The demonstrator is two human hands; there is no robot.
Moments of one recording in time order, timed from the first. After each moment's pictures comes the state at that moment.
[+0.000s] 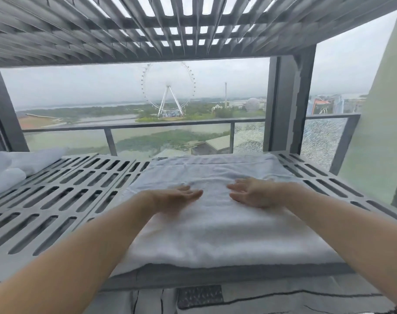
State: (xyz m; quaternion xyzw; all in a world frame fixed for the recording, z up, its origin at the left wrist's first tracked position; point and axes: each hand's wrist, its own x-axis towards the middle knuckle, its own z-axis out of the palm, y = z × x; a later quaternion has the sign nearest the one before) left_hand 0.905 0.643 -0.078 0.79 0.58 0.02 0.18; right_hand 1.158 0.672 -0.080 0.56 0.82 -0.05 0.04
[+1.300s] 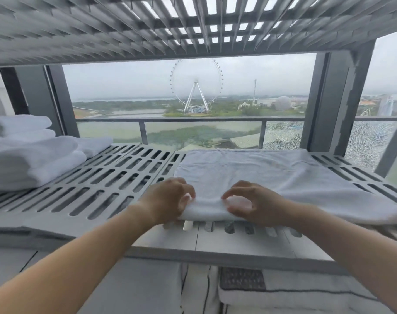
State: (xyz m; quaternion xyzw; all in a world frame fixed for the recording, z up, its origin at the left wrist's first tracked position) left_hand 0.818 0.540 -0.068 0.79 0.59 0.12 -0.08; right_hand 1.060 0.586 -0.079 0.38 0.90 -0.11 -0.17
